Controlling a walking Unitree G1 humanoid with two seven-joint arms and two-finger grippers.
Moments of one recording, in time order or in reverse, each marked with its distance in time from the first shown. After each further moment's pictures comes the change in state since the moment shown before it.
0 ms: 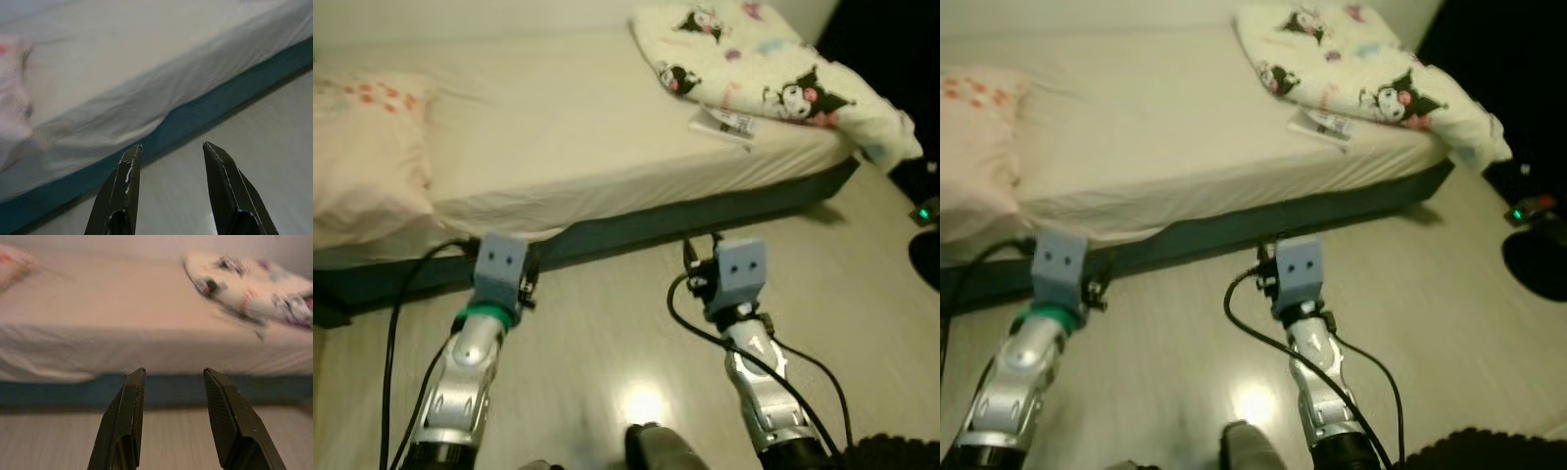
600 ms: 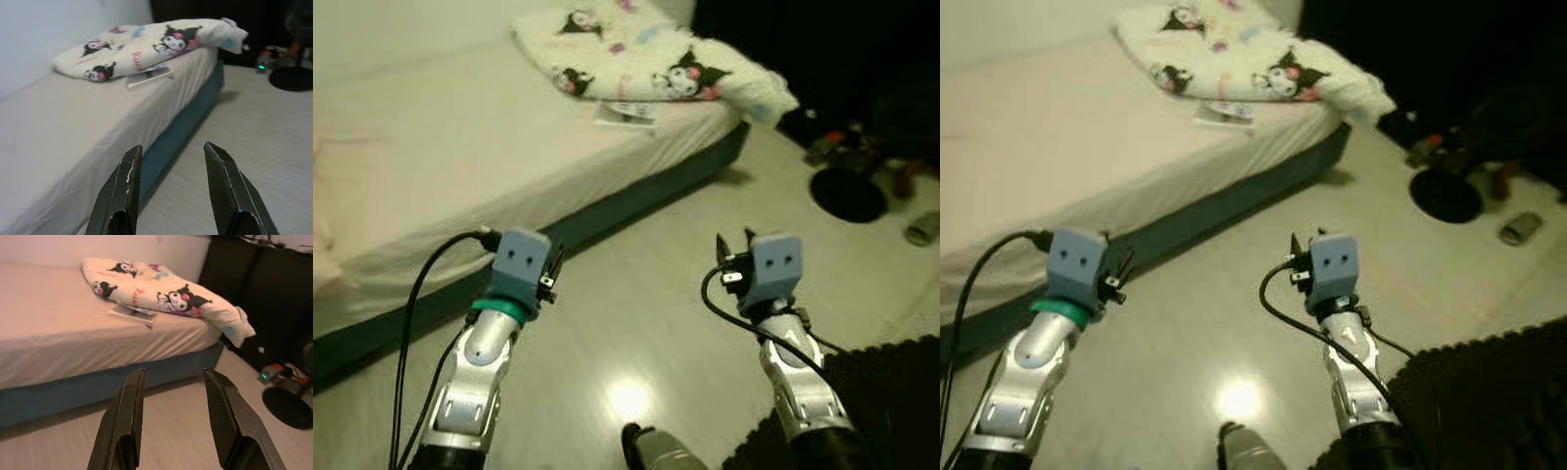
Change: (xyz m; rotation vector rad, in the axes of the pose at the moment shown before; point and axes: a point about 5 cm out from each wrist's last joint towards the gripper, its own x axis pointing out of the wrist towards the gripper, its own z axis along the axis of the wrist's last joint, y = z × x) left arm -0.003 0.001 0.035 0.058 -0.174 -0.089; right arm 0.002 -0.021 0.016 0.013 -0.084 -0.026
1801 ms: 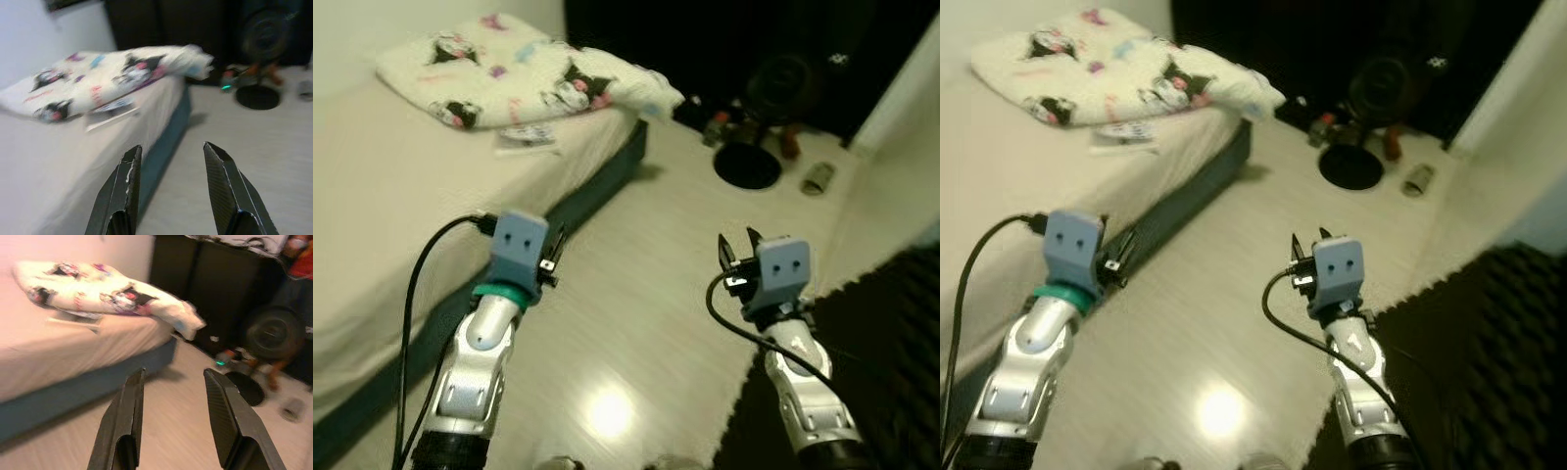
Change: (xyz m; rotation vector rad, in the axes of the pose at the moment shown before) left arm 0.015 0.003 0.008 -0.049 -0.013 0.057; right arm 0.000 0.012 0.008 0.012 -0.033 0.059
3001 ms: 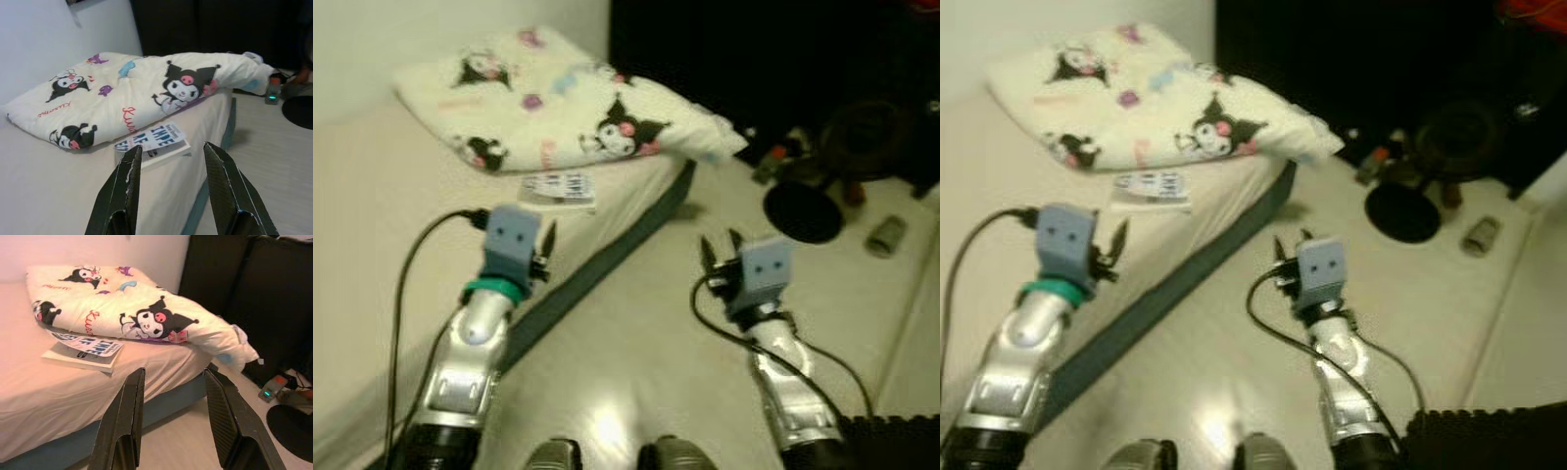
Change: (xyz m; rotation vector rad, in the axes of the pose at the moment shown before) left arm 0.003 -0.005 0.004 -0.005 -0.016 -0.011; right arm -0.002 -0.002 -0.002 -0.007 0.012 -0.007
